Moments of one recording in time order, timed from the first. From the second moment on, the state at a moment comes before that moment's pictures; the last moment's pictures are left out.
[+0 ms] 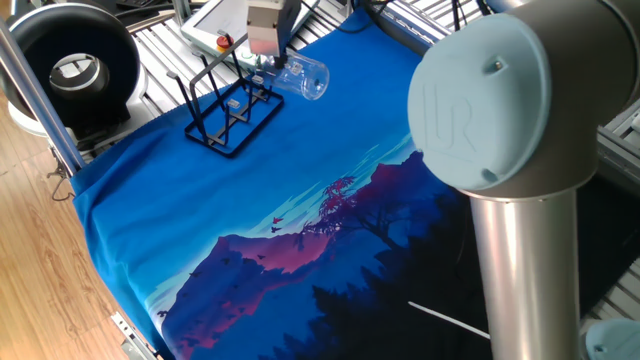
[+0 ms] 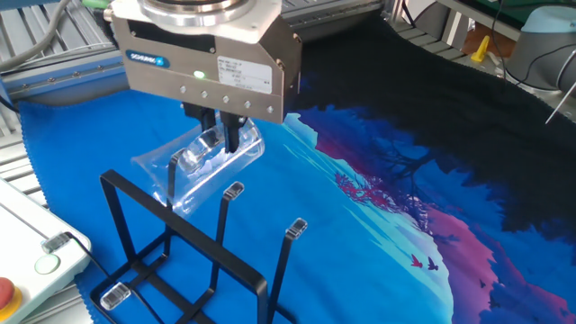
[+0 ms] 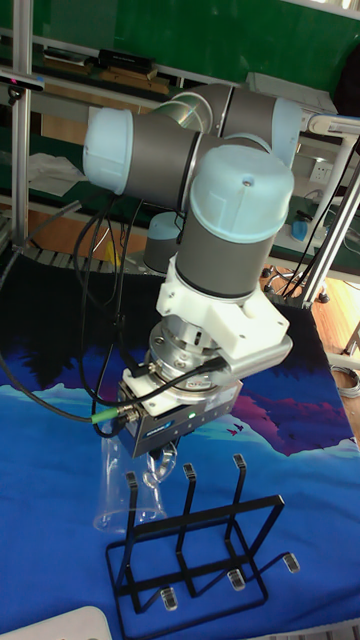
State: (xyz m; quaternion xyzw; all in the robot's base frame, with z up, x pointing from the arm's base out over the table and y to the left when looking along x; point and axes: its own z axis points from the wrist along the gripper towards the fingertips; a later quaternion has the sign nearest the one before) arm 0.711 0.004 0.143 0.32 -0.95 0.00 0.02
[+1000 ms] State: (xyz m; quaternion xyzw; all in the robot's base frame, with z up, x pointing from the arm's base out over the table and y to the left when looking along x) arm 0.737 0.009 0.138 0.36 -0.93 0.02 0.00
